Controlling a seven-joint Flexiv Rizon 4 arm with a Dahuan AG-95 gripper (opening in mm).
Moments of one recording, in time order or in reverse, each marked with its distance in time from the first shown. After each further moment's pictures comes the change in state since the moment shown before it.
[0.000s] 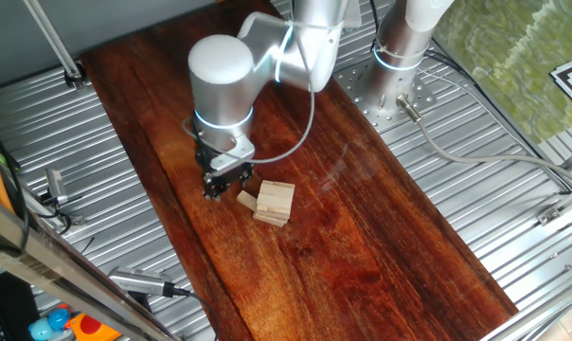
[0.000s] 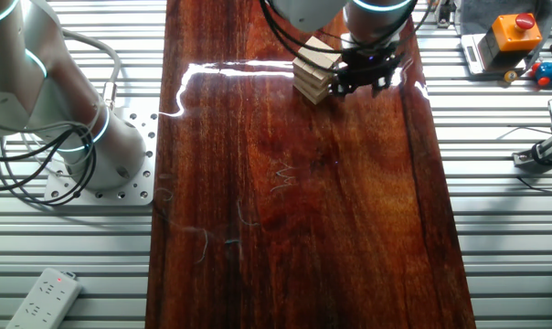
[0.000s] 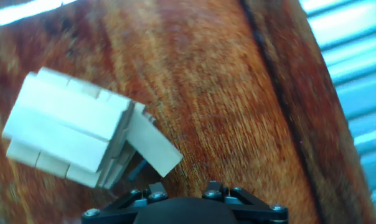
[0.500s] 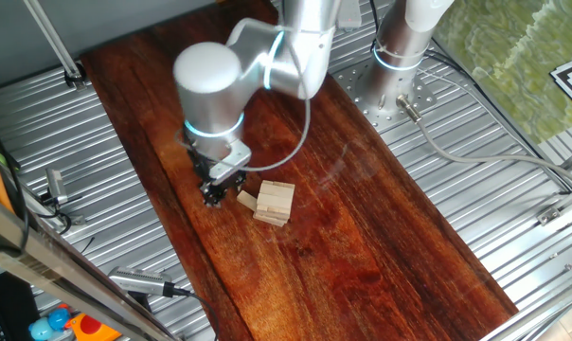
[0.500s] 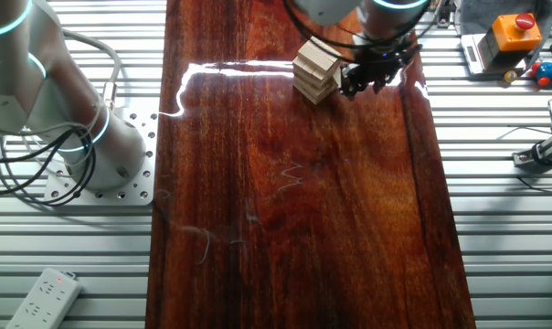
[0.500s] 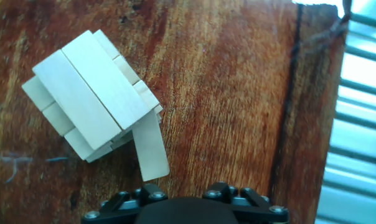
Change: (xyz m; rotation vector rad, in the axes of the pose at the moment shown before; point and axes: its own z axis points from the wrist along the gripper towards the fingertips) arm -0.004 -0.010 0.008 -0.090 -0.031 -0.117
